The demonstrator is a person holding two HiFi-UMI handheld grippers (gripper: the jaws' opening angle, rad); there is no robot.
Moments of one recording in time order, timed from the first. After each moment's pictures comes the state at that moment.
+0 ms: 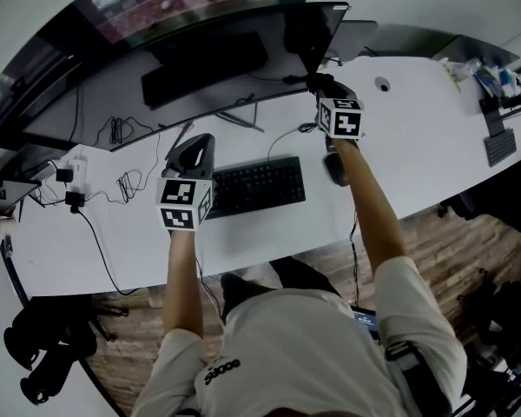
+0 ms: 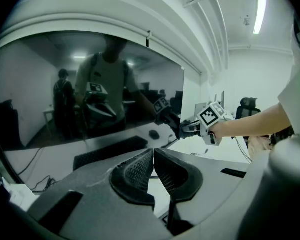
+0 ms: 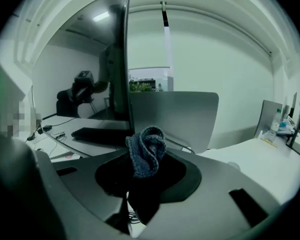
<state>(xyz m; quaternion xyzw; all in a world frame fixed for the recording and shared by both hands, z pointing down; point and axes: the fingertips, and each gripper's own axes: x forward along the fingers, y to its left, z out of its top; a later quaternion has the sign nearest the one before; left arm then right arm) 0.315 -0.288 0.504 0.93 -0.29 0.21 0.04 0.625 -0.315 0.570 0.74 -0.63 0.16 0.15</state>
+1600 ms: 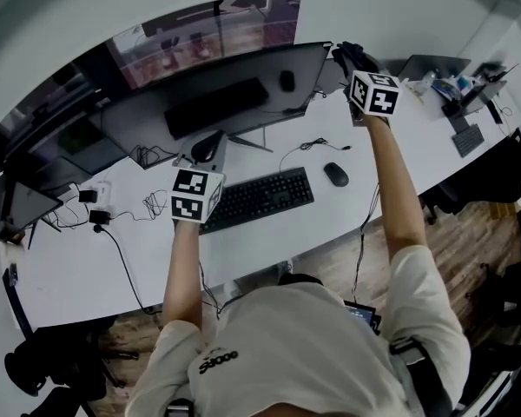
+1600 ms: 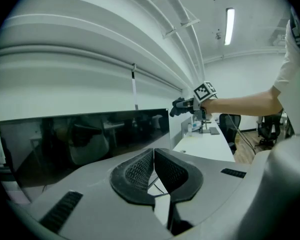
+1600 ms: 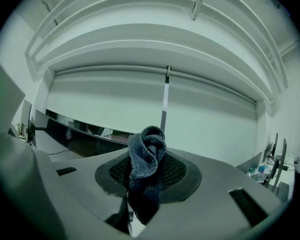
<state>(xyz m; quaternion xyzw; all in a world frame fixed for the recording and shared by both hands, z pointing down) 0.244 -0.248 0.361 0.97 -0.22 0.12 -0.06 0.585 -0.241 0.261 0.80 -0.59 -0.04 0.08</state>
